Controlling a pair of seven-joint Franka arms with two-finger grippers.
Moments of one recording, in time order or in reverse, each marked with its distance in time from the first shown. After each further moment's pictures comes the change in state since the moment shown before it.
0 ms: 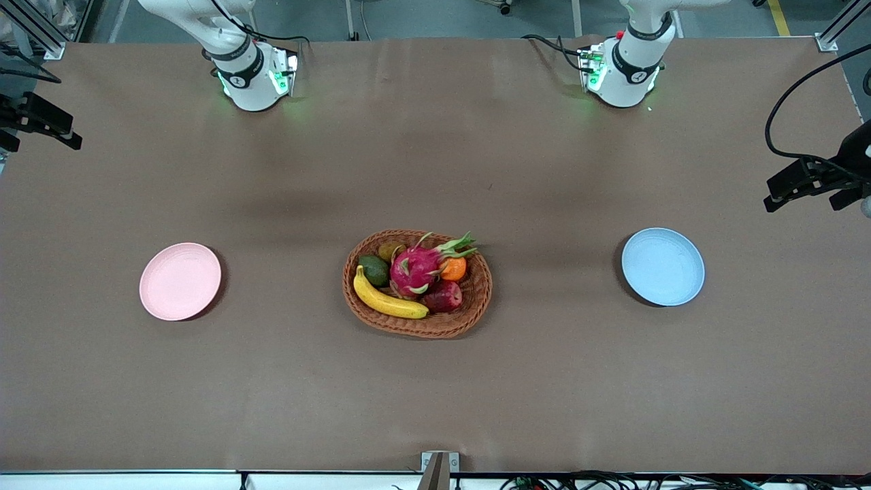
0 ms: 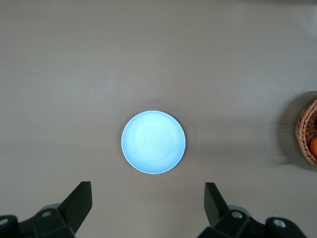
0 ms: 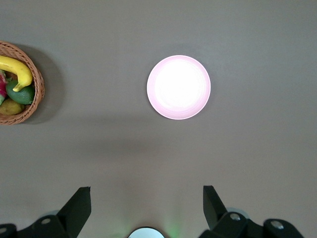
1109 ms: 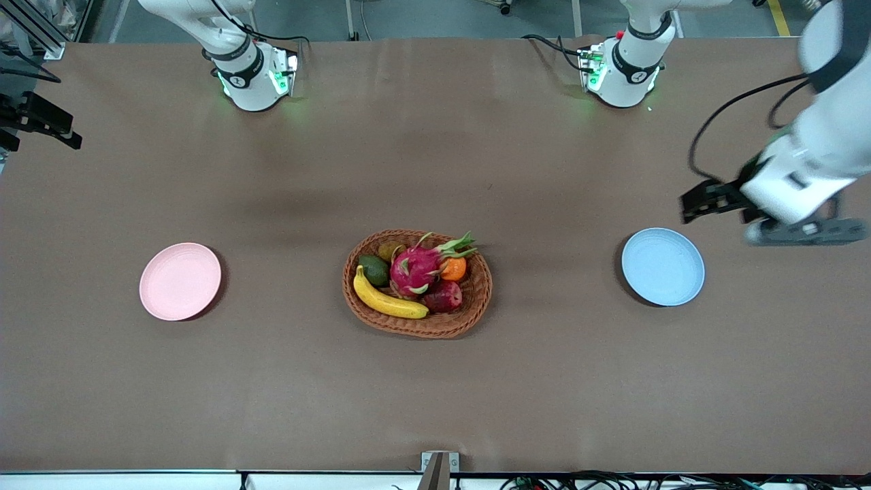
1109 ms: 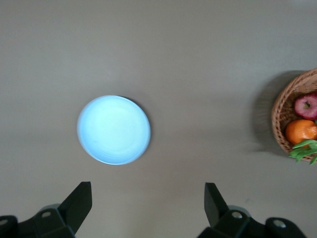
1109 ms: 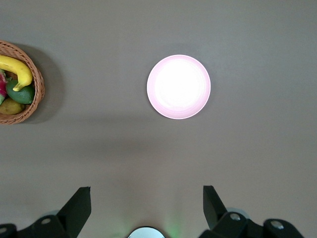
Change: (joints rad) left arm -0.083 0.123 -0.133 -0.013 -0.005 0.007 -0.210; right arm 0.000 0.000 0.000 0.001 0.000 -0.002 0.000
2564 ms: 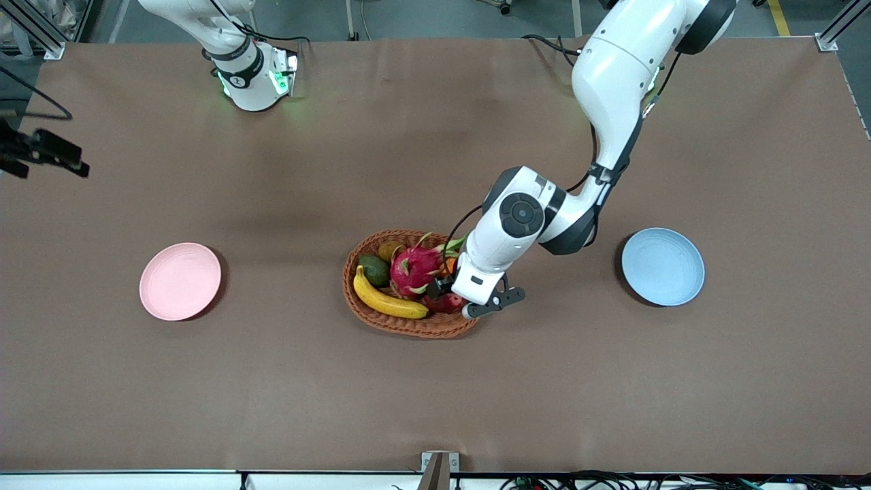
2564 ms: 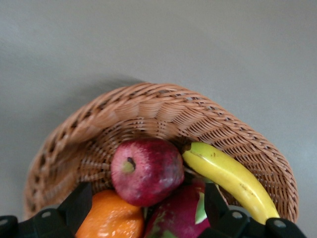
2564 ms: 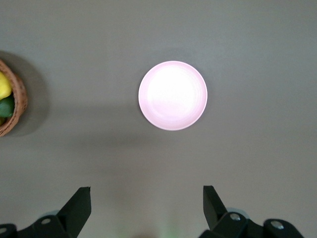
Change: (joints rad) left arm -0.429 0.603 -0.014 0.096 -0.128 0.809 -0.695; right arm -0.005 0.133 -0.007 -0.005 -0.014 0.112 0.001
